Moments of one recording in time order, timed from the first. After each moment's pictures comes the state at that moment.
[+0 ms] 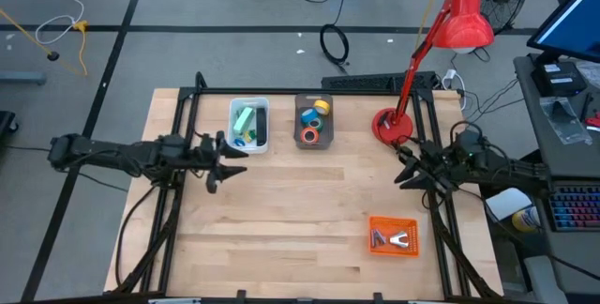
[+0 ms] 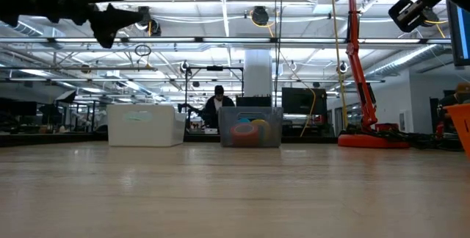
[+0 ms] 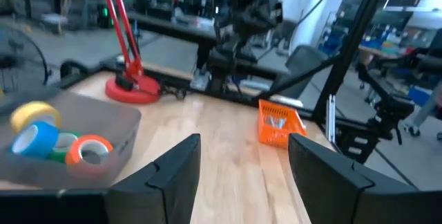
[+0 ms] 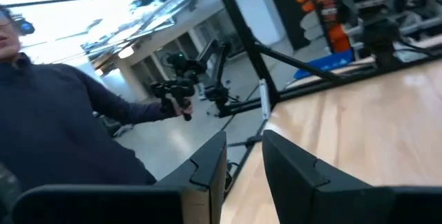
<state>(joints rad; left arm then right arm) -0.03 0.54 0.26 0.26 0.00 -0.24 -0.15 0.14 0.28 -0.04 -0.65 0.55</state>
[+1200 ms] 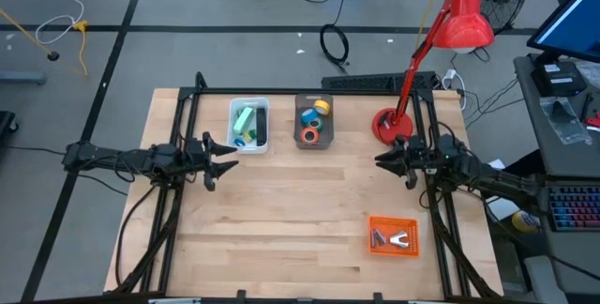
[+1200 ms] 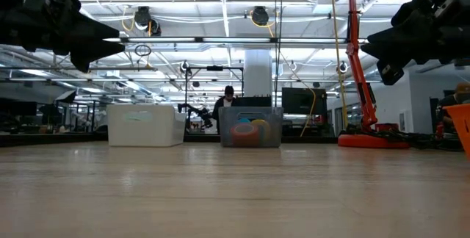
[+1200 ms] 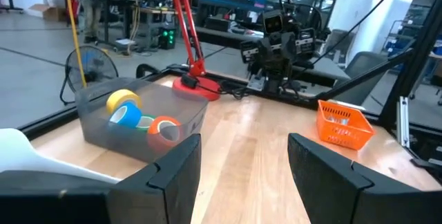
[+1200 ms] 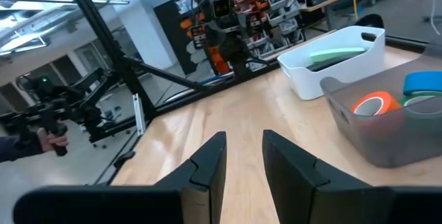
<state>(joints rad) -0.10 0.19 0.04 0.14 -0.29 -0.18 -0.37 0.07 0.03 0.02 -0.42 0.41</state>
